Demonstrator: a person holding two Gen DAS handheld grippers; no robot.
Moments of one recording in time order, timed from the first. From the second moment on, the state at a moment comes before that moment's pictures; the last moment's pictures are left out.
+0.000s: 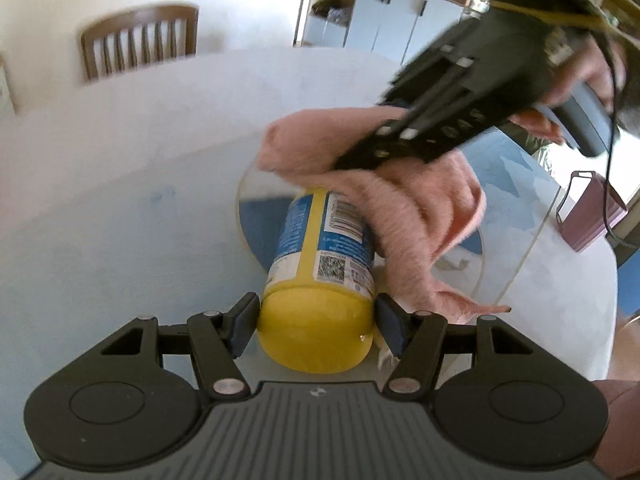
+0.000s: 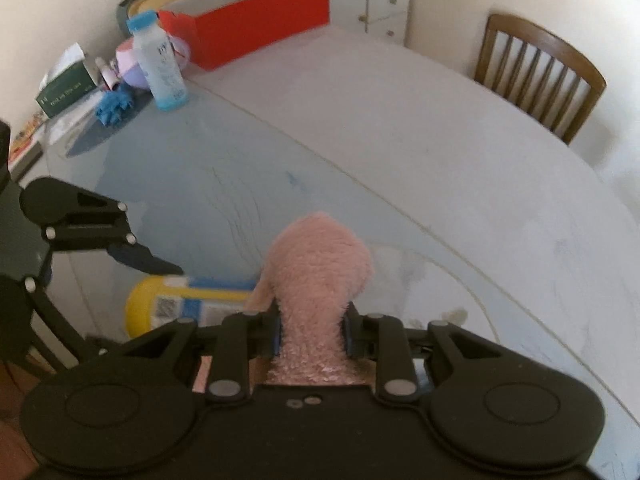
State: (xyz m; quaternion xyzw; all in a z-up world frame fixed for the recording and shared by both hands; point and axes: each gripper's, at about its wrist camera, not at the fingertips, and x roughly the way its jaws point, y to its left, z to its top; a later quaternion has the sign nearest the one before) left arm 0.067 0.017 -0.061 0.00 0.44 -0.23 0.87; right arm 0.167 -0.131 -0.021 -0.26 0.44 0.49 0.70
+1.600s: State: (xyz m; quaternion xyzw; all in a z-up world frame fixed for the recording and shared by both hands) left arm 0.058 0.036 -0.075 -0.11 0.47 -0.19 0.85; right arm 0.158 -0.107 -0.015 -0.26 0.46 0.54 0.65
